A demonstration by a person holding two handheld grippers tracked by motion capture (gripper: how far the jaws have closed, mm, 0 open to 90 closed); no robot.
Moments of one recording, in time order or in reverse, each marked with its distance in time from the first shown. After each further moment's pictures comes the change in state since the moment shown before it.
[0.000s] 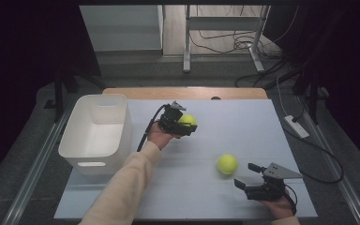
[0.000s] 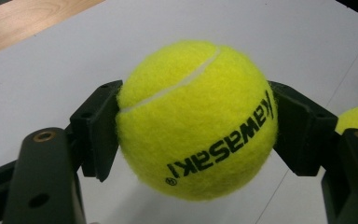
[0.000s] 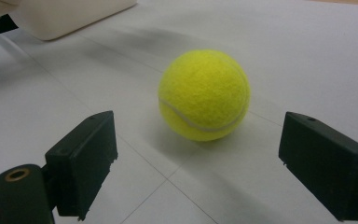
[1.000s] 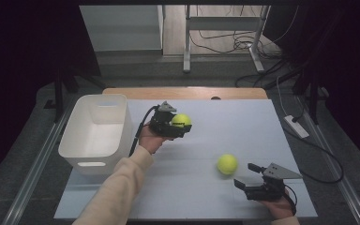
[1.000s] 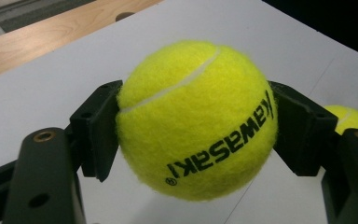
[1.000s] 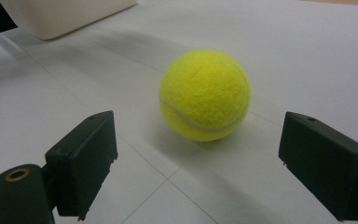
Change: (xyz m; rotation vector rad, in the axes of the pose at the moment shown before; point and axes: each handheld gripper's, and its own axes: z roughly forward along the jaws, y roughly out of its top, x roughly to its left) left arm -0.005 -0.011 -0.040 -0.101 -0.009 -0.009; right arm 0.001 0.000 0.000 0.000 -0.004 -0.005
